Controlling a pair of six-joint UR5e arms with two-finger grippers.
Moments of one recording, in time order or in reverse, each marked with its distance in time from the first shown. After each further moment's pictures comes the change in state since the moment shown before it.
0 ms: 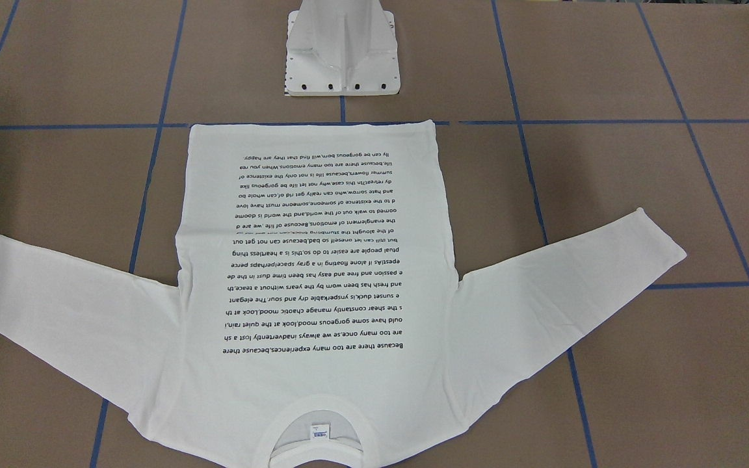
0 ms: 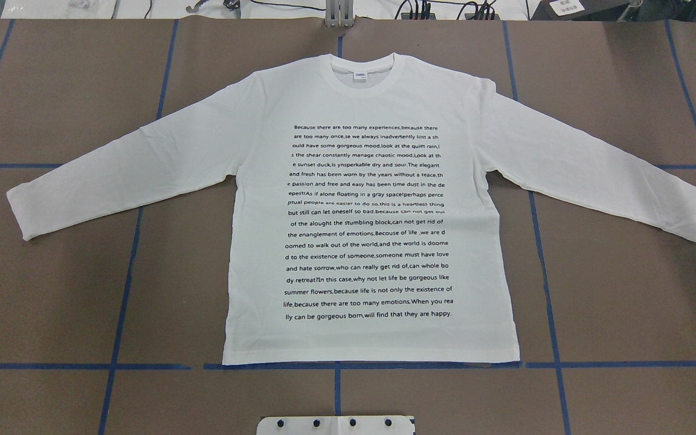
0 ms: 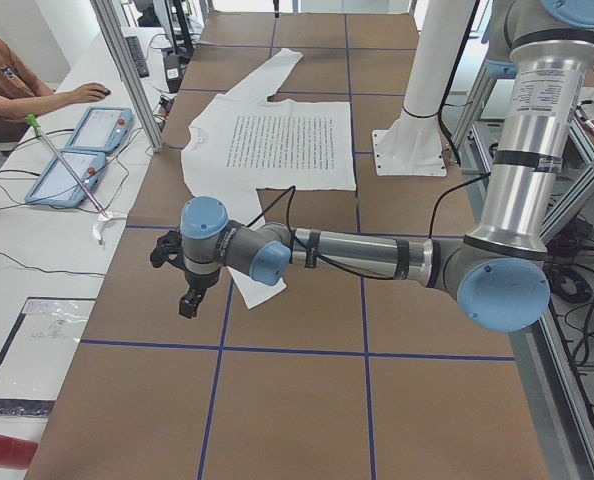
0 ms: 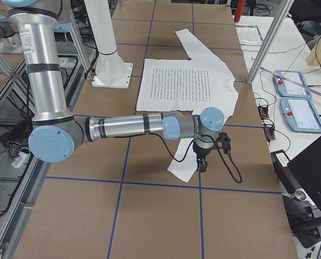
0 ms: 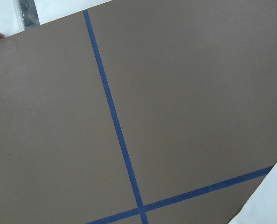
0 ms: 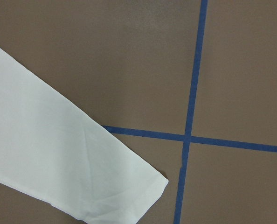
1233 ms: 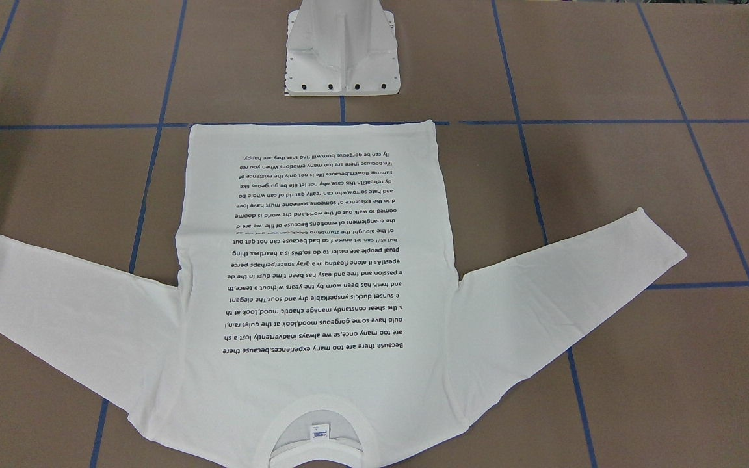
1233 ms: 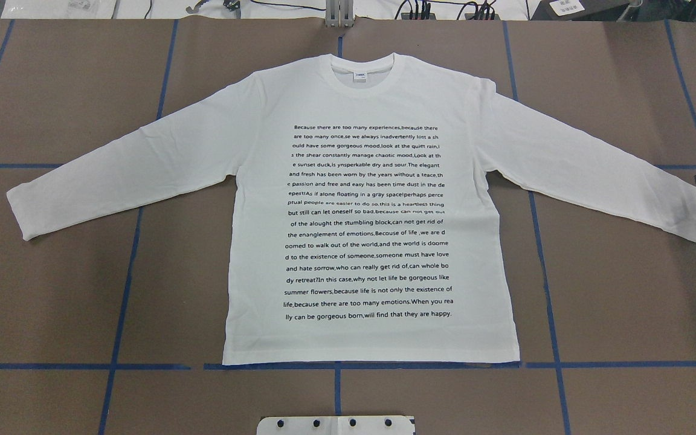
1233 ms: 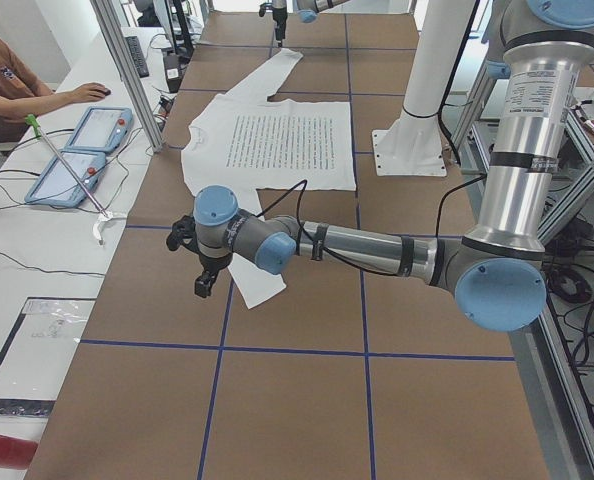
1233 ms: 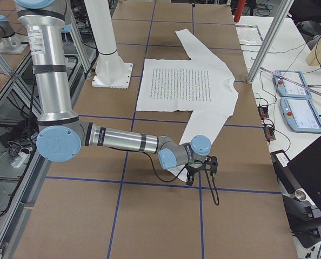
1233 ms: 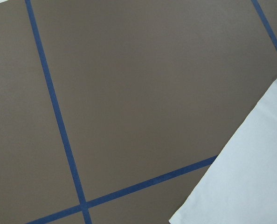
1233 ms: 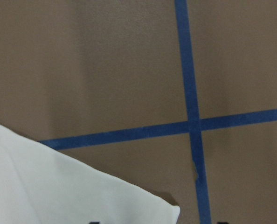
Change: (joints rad) left arm 0.067 0.015 -0.052 -0.027 -0.046 -0.086; right arm -0.156 -0.027 -0.323 0.476 -0.003 0.470
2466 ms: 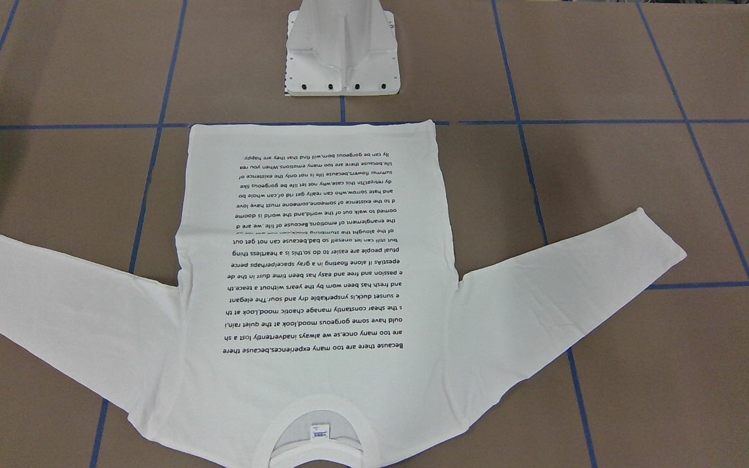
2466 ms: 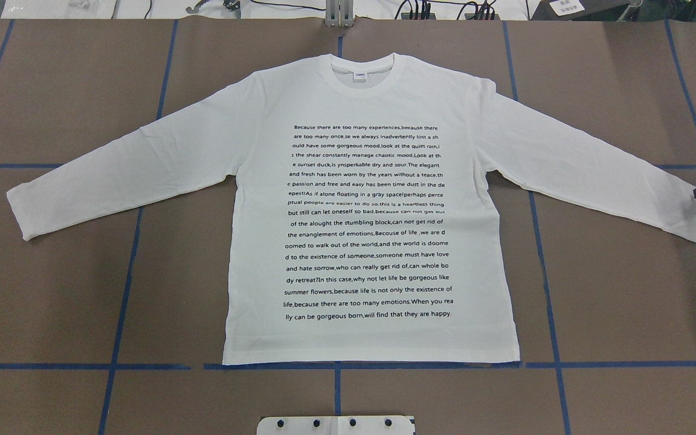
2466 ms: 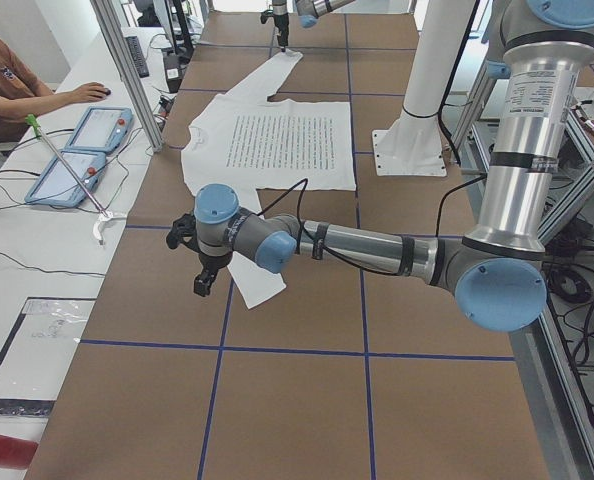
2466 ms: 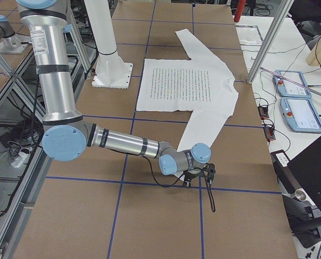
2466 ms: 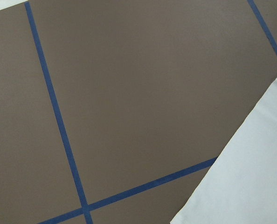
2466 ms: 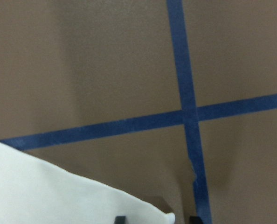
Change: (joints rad) left arm 0.000 0.001 -0.007 0.000 0.008 0.008; right arm -0.025 0.029 -0.087 0.012 0.023 0.010
